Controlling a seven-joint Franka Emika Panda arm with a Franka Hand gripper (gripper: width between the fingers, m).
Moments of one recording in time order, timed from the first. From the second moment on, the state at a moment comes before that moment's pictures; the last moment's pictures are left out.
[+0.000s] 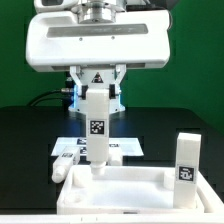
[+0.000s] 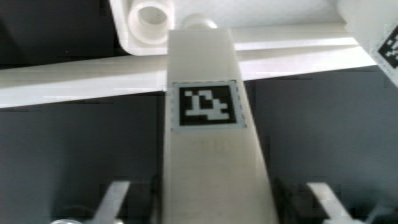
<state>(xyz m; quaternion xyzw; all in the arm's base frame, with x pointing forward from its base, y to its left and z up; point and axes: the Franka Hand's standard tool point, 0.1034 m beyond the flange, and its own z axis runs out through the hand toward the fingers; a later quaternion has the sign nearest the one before) 0.599 -0.023 0.176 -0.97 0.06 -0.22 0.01</state>
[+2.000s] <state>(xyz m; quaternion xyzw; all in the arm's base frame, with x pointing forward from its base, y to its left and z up) 0.611 -0.058 0.129 -0.97 0.05 -0.23 -0.02</state>
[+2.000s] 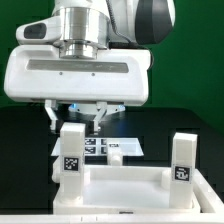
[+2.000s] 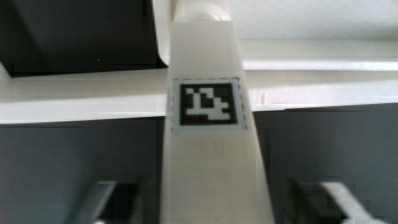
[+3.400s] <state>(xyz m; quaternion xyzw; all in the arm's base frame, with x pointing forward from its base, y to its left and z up) 0.636 -0.060 0.118 -0.98 0.18 -0.02 0.05</state>
